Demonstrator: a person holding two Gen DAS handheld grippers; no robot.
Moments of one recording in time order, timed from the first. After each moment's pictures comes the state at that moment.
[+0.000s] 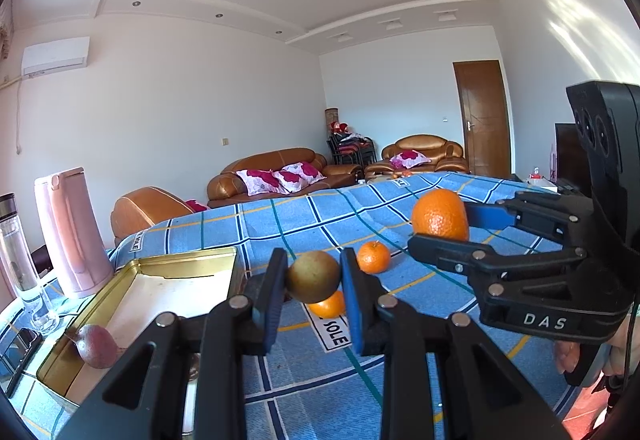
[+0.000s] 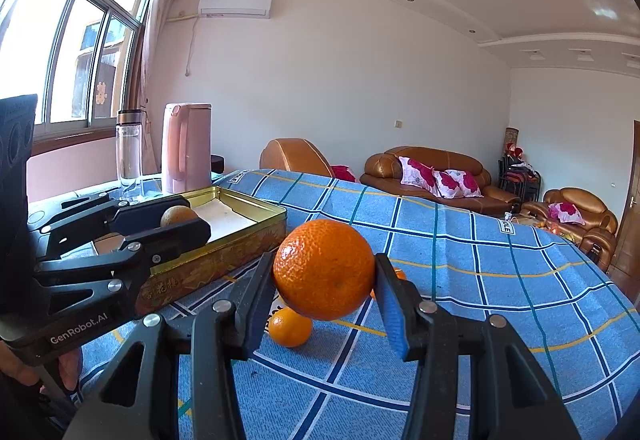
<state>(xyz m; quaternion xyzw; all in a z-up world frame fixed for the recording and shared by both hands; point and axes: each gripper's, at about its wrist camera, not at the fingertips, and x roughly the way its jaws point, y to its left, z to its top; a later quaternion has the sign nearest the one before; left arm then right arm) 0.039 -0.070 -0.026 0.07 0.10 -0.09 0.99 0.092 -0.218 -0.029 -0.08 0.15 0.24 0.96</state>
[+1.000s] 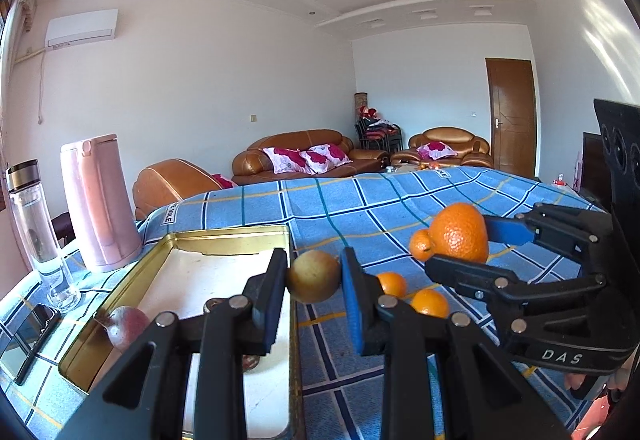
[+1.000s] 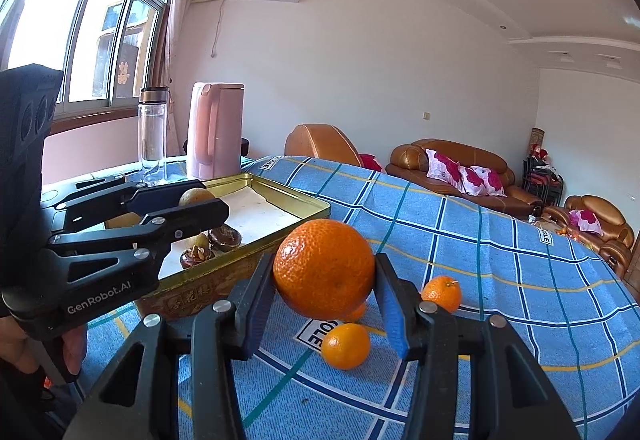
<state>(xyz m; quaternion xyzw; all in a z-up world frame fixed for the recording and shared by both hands) 0.055 -0.024 -0.025 0.04 0.14 -0.04 0.99 0.102 -0.164 -0.033 -0.11 0.17 0.28 0.94</state>
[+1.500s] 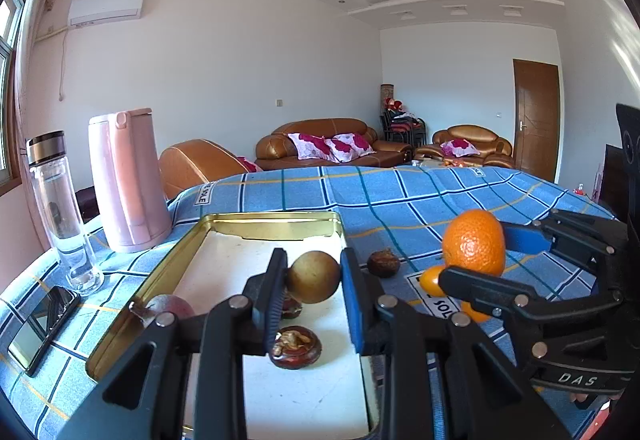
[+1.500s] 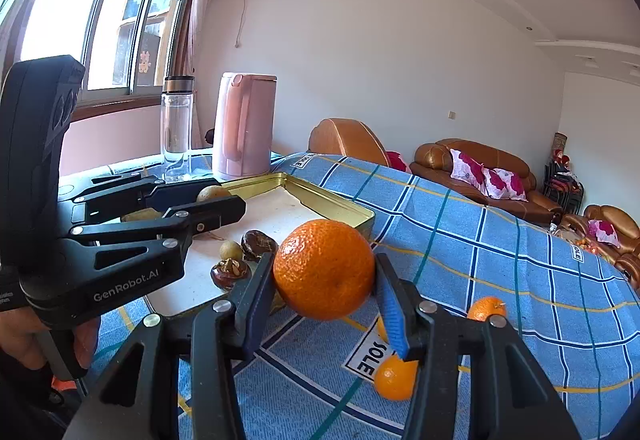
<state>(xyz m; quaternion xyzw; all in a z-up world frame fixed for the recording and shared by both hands) 0.067 0.025 -0.029 0.01 0.16 0.01 0.99 0.108 -0.117 -0.032 -0.13 0.18 0.32 0.92</state>
